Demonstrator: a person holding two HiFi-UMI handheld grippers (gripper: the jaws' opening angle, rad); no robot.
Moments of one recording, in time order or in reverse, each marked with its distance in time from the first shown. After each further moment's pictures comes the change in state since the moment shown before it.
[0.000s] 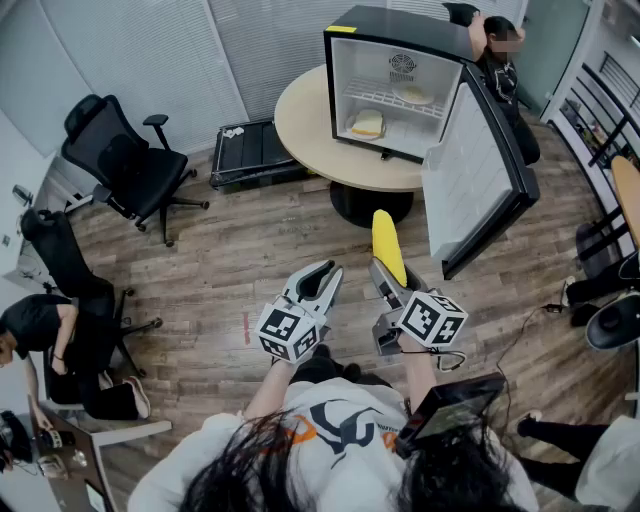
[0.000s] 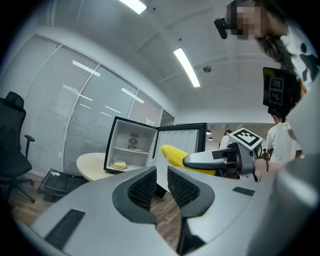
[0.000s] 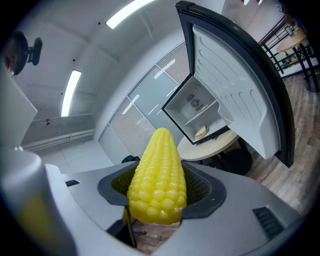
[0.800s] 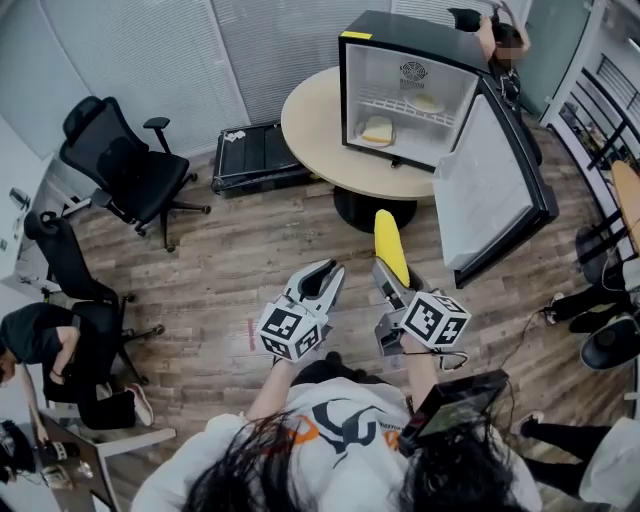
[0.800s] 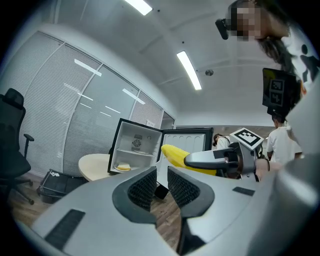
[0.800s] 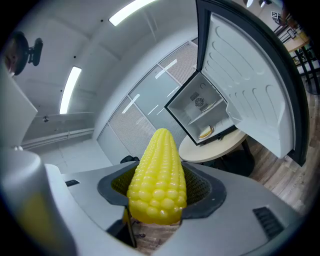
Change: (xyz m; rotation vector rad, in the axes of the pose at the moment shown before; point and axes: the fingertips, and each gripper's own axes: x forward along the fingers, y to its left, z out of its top) left arm -0.011 0.047 0.012 -0.022 -0.010 -0.009; right arm 0.039 0.028 -0.004 -0.014 0.001 -0.012
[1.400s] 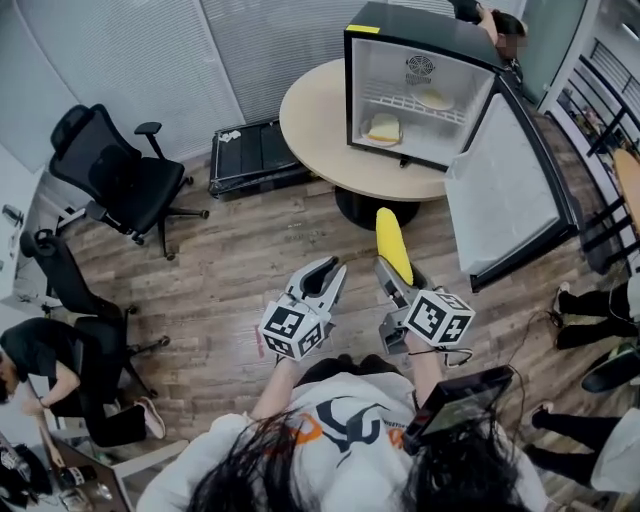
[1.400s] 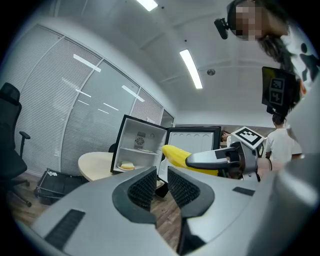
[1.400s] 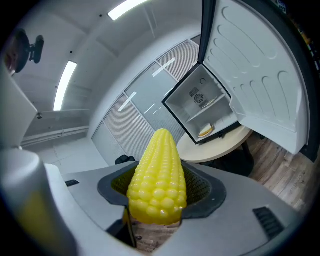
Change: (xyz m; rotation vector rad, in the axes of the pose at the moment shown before) left arm 0.014 0.062 -0.001 -0.009 0.022 -0.034; right arm 0.057 0.002 -0.006 -0.008 0.004 -0.048
